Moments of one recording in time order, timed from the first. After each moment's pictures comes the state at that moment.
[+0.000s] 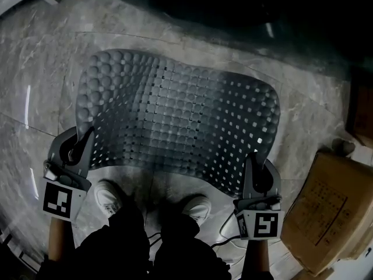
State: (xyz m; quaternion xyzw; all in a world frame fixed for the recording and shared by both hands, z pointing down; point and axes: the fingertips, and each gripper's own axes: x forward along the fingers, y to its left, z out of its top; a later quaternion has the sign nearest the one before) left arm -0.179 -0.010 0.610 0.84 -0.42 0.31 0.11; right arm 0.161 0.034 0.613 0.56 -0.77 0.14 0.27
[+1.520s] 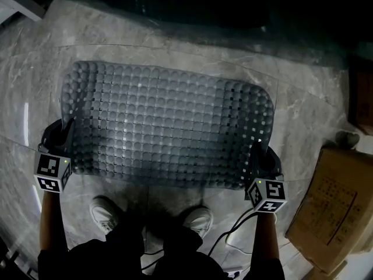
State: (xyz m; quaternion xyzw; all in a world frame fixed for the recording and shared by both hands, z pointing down) left arm -0.267 -0.048 0.733 0.79 -0.45 0.40 0.11; right arm 0.262 0.039 0.737 0.61 -0.69 0.23 0.30
